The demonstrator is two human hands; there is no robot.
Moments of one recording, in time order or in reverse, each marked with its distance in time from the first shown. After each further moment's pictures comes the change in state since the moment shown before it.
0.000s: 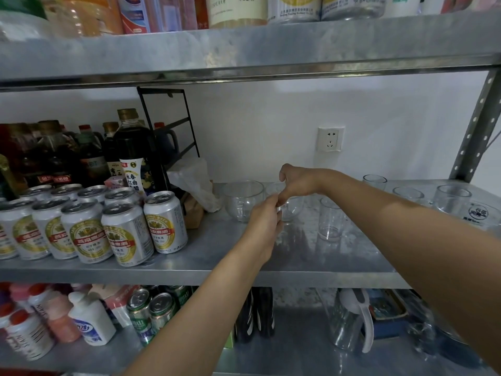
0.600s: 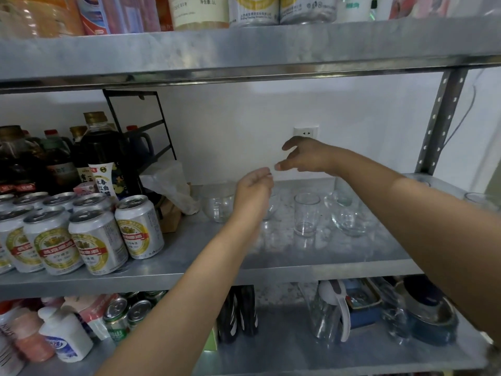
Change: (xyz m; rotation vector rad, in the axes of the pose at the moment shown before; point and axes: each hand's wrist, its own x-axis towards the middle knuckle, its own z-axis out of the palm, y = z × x) left_hand 0.009 0.016 0.028 0.074 0.034 0.312; right_hand -0.044 0.031 -0.054 0.297 0.226 -0.008
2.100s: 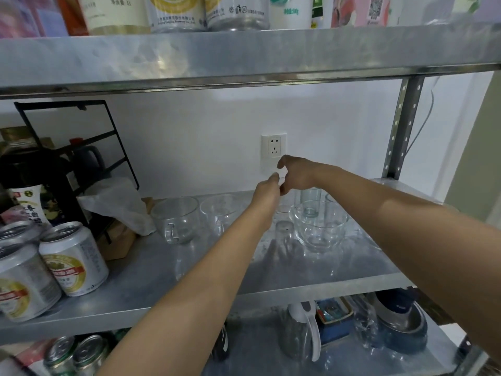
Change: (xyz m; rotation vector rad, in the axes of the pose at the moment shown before) left_hand 0.062 -0.027 0.115 0.249 -0.150 -0.283; right_hand 0.021 0.069 -0.039 -0.331 -0.002 0.144
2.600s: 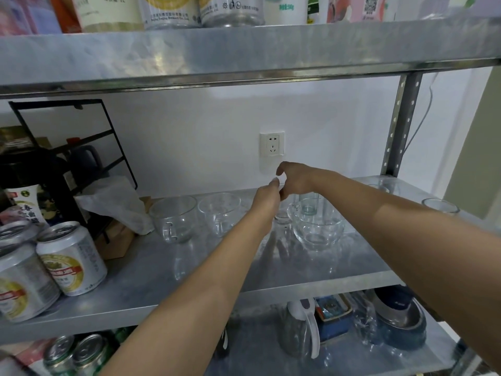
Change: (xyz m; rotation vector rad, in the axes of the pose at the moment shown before) left_hand 0.004 -0.015 0.005 0.014 -0.016 -0.025; right_hand -0.001 0.006 0.014 -0.058 -0.025 0.018
